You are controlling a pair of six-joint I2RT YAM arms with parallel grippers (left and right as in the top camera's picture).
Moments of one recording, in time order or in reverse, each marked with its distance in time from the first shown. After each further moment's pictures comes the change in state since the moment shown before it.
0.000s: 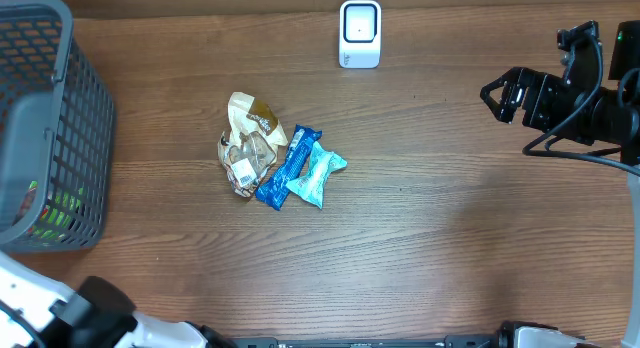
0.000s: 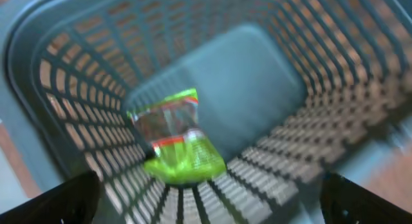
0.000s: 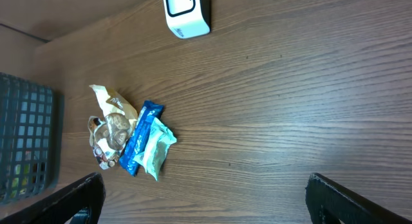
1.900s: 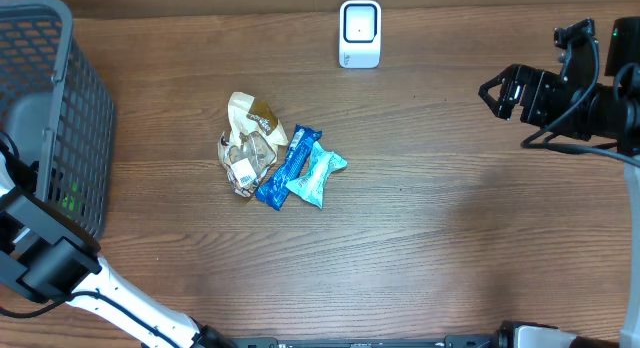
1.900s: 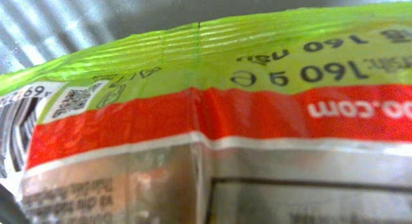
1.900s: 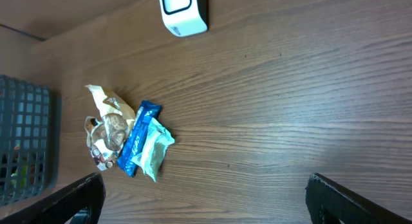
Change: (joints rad) left arm -0.087 0.487 -0.358 0.186 -0.173 -0.135; right arm 0.000 0.024 0.000 0.012 0.000 0.000
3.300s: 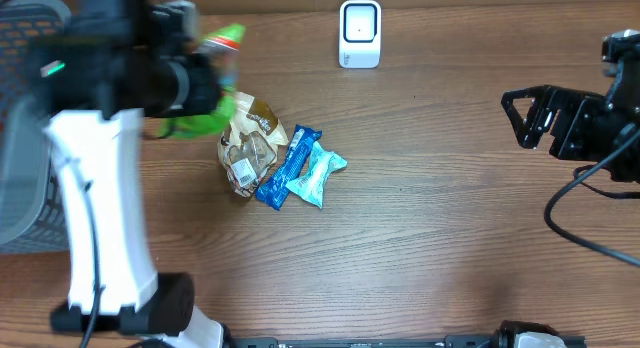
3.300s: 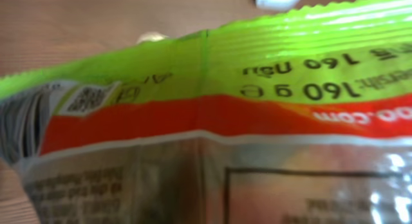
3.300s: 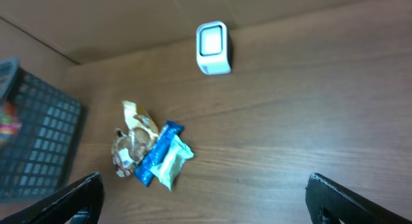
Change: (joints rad) left arm -0.883 -0.507 0.360 -0.404 0.299 0.207; right arm 0.000 -0.194 0.130 -0.103 0.015 -0.020
